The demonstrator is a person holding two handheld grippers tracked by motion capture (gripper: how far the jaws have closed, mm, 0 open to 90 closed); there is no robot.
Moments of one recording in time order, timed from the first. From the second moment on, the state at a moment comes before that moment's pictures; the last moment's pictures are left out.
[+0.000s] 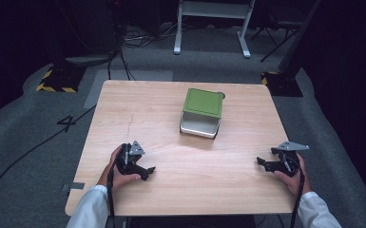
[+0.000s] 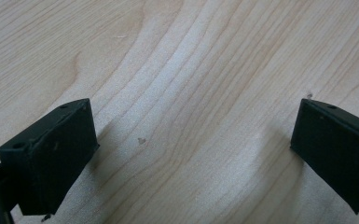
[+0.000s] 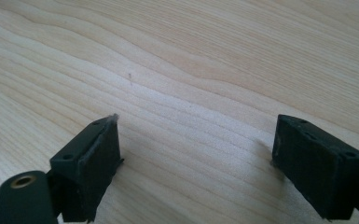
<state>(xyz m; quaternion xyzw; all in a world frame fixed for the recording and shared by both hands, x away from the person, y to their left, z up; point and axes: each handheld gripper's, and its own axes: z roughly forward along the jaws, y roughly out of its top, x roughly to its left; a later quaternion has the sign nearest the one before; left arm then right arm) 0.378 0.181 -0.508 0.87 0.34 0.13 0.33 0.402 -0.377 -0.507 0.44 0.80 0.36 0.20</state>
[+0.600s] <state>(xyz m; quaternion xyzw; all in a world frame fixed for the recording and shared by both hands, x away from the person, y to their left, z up) 0.380 0.186 -0.498 0.87 0.33 0.13 0.34 0.403 -0.377 -0.507 0.44 0.80 0.35 0.20</state>
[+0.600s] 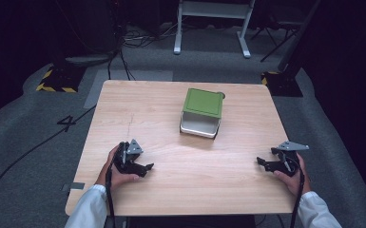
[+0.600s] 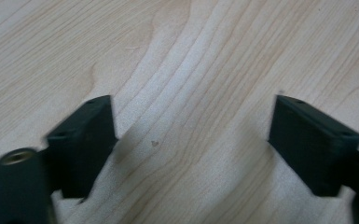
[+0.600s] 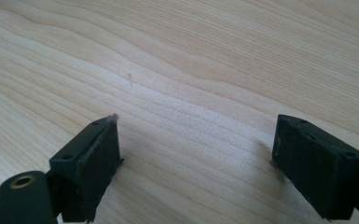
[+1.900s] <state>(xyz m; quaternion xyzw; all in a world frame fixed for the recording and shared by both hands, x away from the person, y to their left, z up) 0.416 0.089 -0.444 0.88 0.22 0.11 0.40 0.403 -0.377 -0.507 0.44 0.80 0.35 0.20</state>
